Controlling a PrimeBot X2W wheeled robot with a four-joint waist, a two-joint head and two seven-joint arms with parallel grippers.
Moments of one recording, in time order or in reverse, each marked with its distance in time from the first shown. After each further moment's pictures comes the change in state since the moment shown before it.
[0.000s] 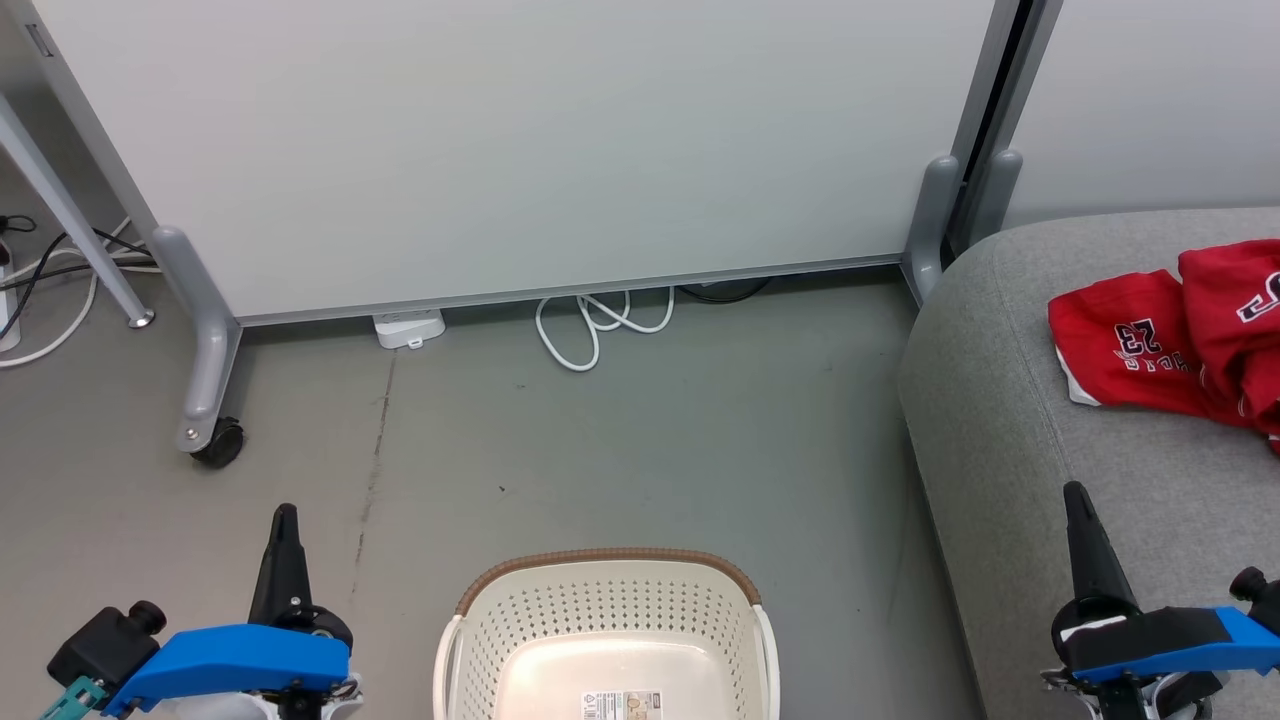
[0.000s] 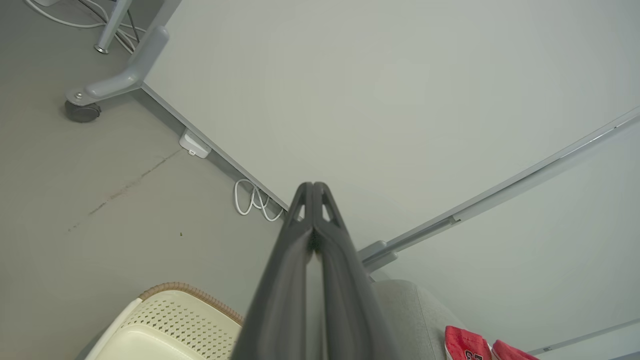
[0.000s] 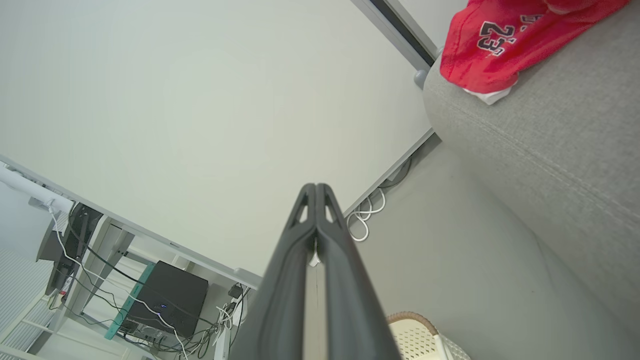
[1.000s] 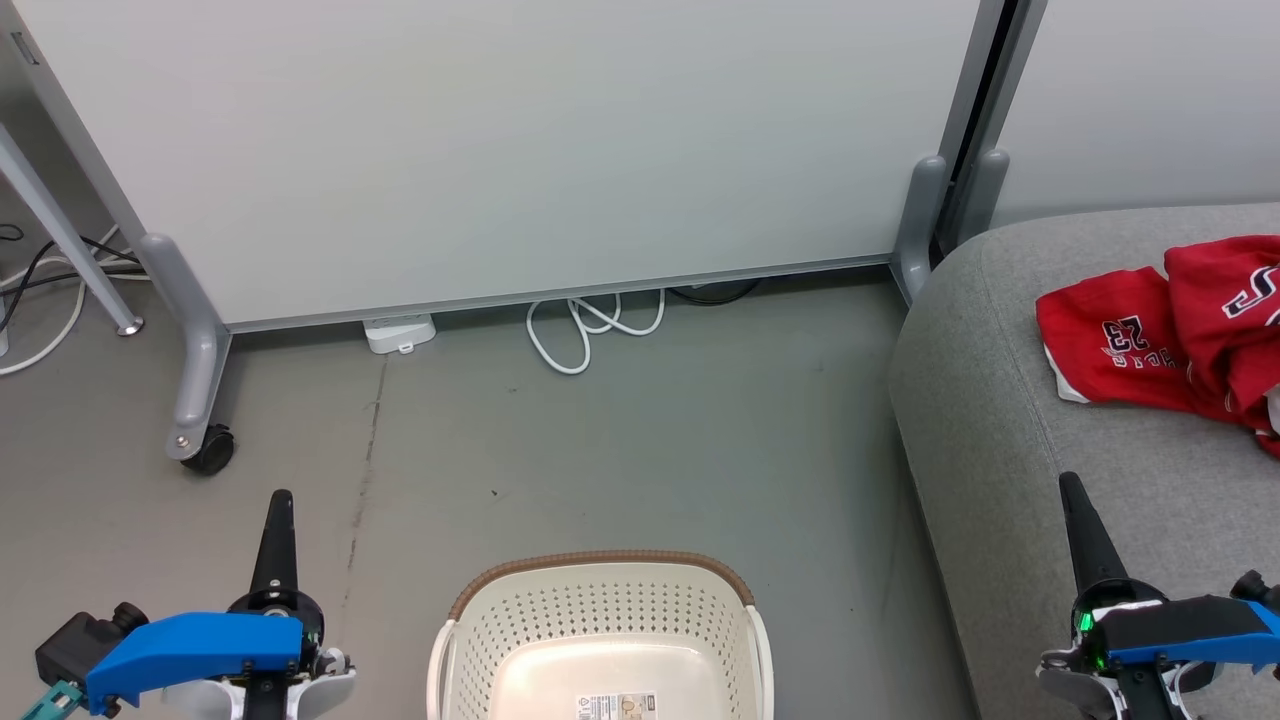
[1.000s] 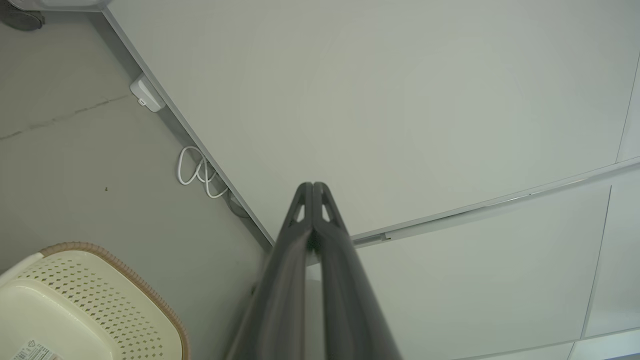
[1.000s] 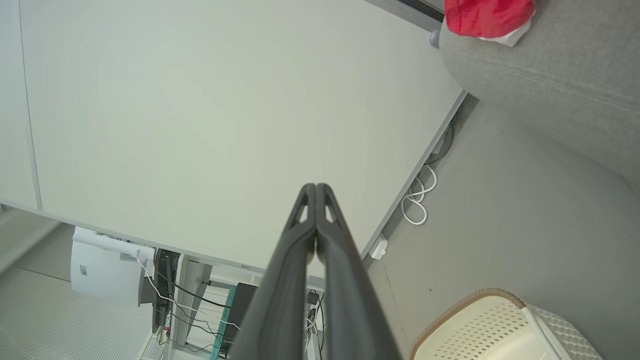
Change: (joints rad) left arm -0.032 0.000 0.030 0.002 -0.329 -0.018 0.081; right arm -0.019 0.000 -0.003 0.000 0.334 0.000 0.081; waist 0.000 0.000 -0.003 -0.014
